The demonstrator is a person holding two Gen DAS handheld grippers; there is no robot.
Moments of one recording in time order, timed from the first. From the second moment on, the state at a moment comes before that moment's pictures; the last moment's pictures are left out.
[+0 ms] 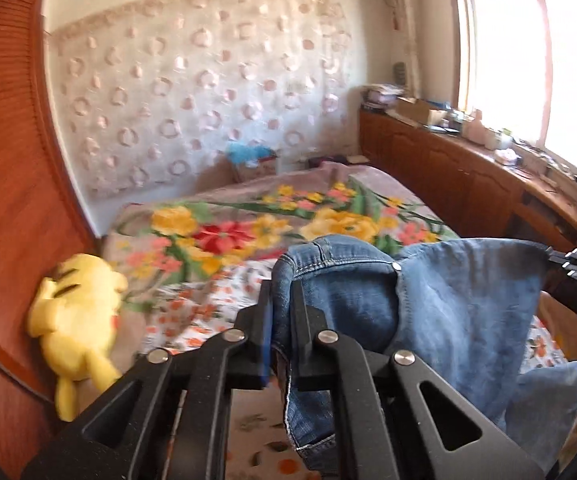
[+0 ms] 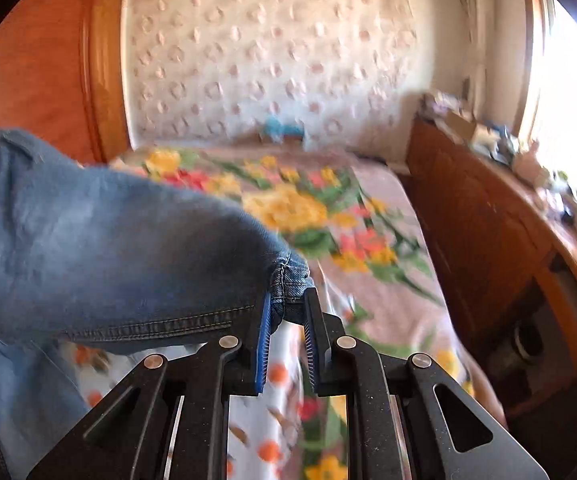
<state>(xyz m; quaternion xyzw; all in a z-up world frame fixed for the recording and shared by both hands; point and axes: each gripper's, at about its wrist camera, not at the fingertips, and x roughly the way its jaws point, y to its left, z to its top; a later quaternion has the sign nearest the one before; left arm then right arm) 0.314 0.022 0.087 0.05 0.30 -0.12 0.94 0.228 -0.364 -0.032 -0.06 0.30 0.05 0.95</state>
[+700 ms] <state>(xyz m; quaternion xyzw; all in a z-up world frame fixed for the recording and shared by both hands) 0.217 0.015 -0.042 0.03 0.42 -0.17 0.89 0.179 -0.343 -0.074 -0.03 0.33 0.13 0.94</state>
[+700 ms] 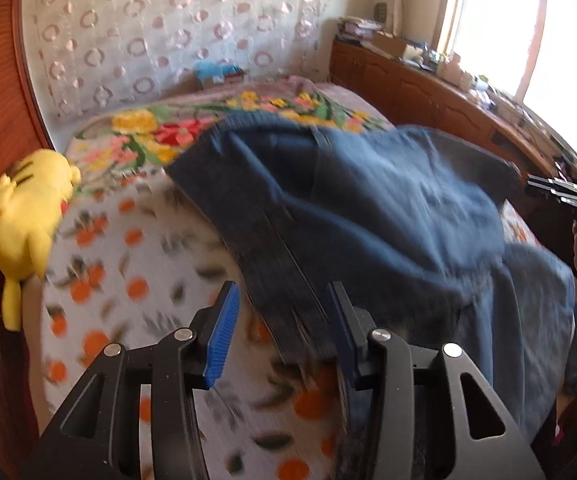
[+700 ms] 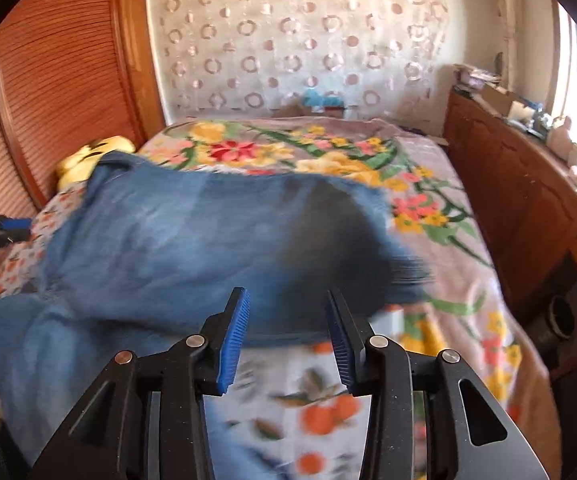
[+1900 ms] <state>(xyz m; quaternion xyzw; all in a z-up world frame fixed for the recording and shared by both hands) 0.139 0.010 -0.040 -0.05 0.41 -0.16 0.90 0.147 -0.295 -0.127 -0.04 0.35 0.14 0.93</state>
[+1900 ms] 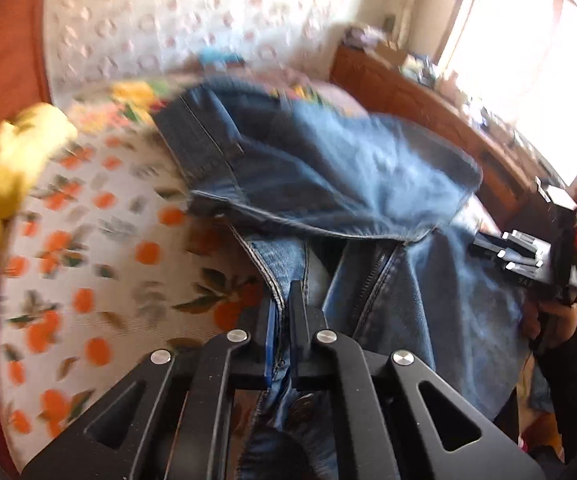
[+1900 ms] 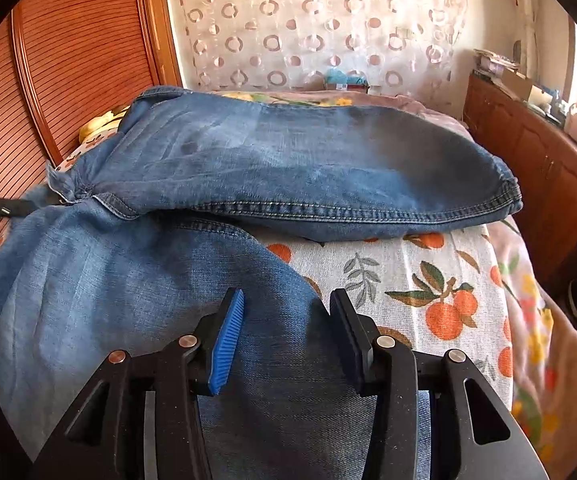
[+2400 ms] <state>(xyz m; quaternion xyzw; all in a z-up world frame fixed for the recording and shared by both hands) 0.117 0.070 -0.077 -0.04 0.45 -0.08 0.89 0.130 -0.286 -0.126 -0.07 0.33 0.14 0.93</state>
